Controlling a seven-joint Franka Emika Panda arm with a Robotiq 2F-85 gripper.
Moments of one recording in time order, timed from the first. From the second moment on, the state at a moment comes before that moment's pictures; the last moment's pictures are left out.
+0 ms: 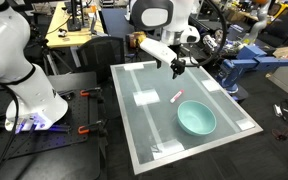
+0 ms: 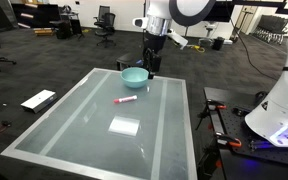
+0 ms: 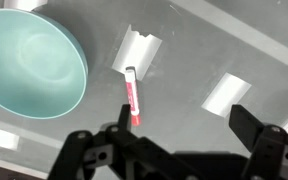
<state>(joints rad) 0.01 0.02 -0.07 -2.40 0.10 2.56 -0.62</state>
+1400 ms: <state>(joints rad) -0.11 0.42 0.02 -2.15 0.00 2.67 -0.62</state>
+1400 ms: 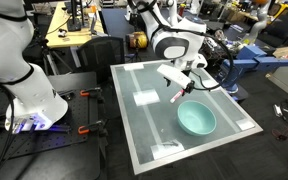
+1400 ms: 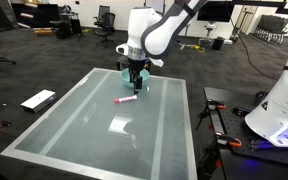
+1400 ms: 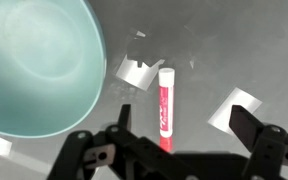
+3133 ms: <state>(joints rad) -0.12 0.62 0.08 -1.99 -0.08 2.71 -0.62</state>
